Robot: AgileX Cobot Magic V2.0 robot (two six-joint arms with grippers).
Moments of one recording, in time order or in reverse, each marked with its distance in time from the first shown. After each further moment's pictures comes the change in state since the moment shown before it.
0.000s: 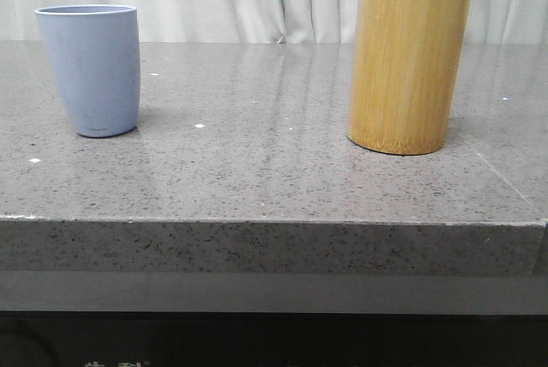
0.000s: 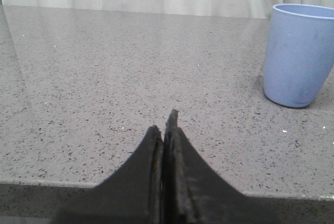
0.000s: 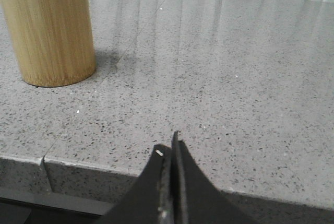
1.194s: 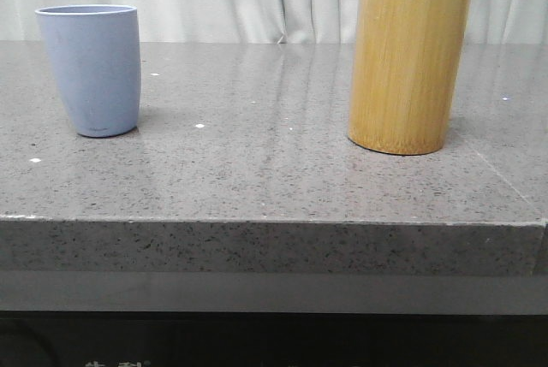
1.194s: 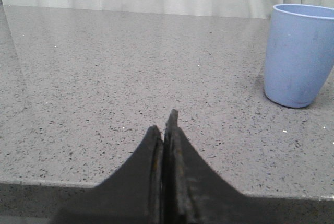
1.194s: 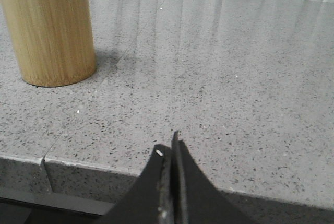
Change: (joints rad) left arm 0.000 0.000 0.000 0.000 -0.002 0.000; right arm 0.000 0.000 0.000 0.000 0.000 0.000
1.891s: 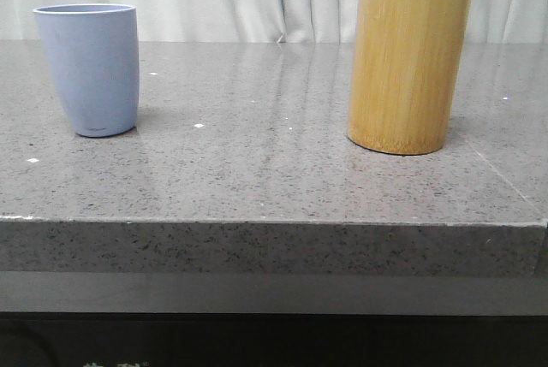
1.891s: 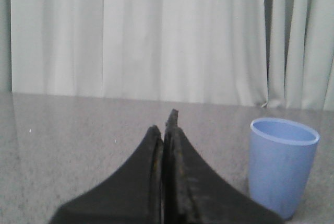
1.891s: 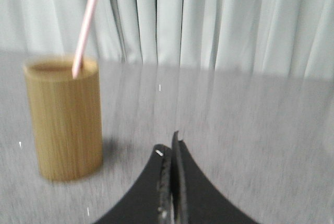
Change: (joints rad) left arm 0.000 0.002 -0.174 0.000 -0.094 -0.007; right arm 0.000 0.000 -0.219 0.002 0.008 0.000
